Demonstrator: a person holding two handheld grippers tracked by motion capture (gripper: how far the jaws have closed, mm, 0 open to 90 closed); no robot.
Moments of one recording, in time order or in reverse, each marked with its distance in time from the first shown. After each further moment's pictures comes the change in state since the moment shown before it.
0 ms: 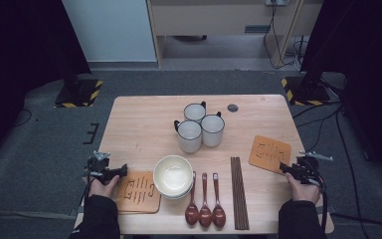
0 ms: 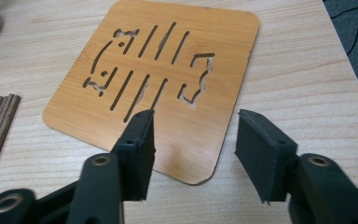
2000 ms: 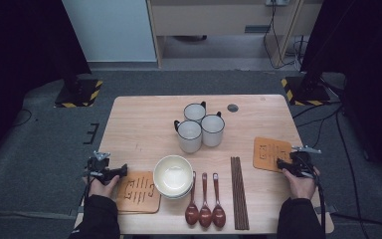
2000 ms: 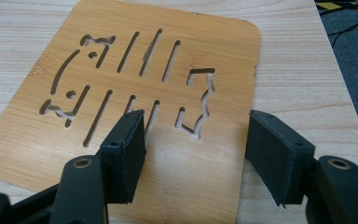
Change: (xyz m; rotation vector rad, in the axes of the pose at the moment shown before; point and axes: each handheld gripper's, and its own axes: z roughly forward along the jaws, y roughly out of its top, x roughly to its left) left arm 0.000 0.000 0.000 -0.001 -0.001 0.000; right arm -0.001 0.009 0.034 -0.006 -0.086 -0.138
